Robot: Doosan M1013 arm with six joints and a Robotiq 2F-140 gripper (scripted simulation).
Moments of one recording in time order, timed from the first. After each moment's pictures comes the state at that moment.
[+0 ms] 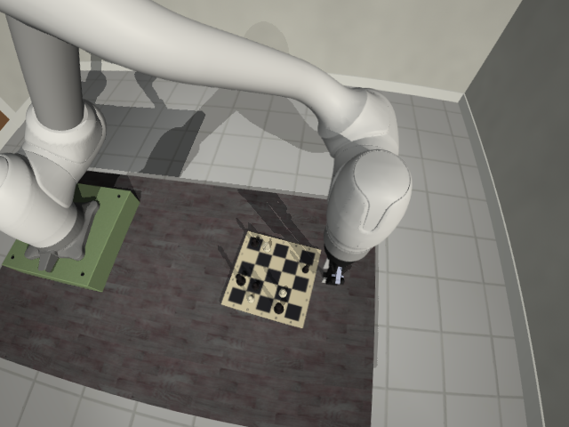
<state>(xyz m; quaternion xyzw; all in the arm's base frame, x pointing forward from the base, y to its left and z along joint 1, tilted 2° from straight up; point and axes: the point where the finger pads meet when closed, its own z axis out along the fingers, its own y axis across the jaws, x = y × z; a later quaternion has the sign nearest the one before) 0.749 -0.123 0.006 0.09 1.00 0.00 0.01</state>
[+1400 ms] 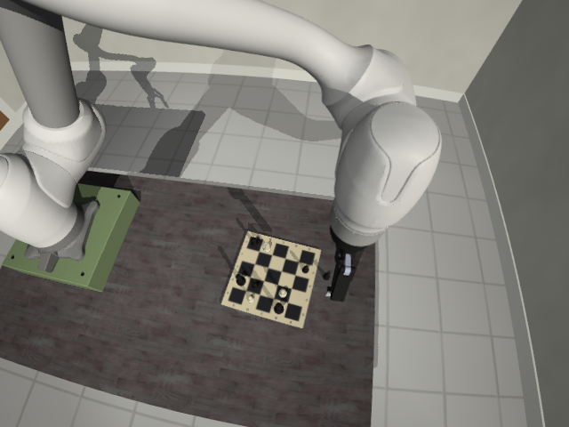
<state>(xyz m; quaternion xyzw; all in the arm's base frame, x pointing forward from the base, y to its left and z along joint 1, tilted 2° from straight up) 0.747 -0.123 0.079 0.09 1.00 0.00 0.01</state>
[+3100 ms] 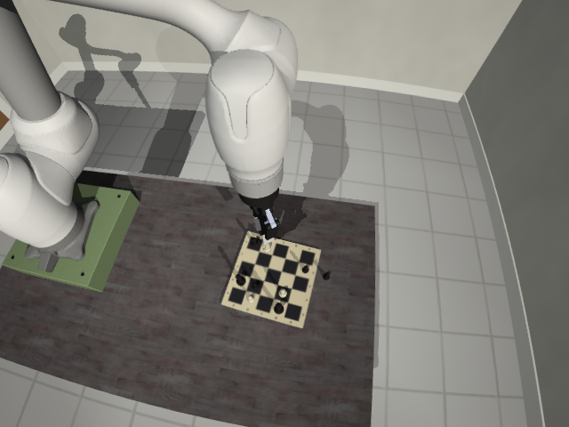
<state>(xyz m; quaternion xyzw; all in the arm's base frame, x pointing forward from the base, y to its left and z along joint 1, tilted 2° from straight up) 0.586 -0.038 0.082 -0.21 0.98 0.00 0.01</state>
